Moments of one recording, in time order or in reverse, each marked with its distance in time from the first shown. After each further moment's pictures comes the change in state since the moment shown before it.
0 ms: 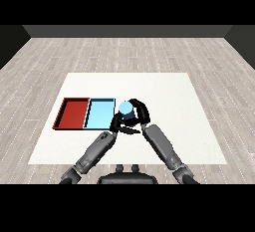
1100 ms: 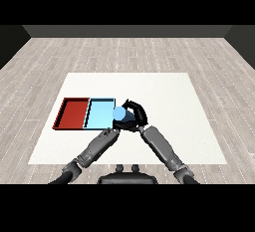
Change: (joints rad) left arm -0.117 0.014 -0.083 0.099 0.099 0.072 -0.019; right arm 0.007 -0.012 0.083 -0.070 -0.001 -0.038 0.047
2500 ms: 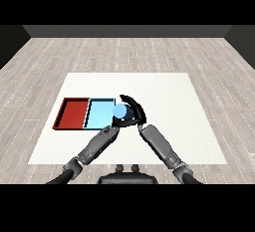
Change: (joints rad) left arm -0.040 -0.005 0.028 0.060 -0.024 0.185 0.037; right arm -0.035 0.007 -0.003 0.042 0.033 -0.025 0.016
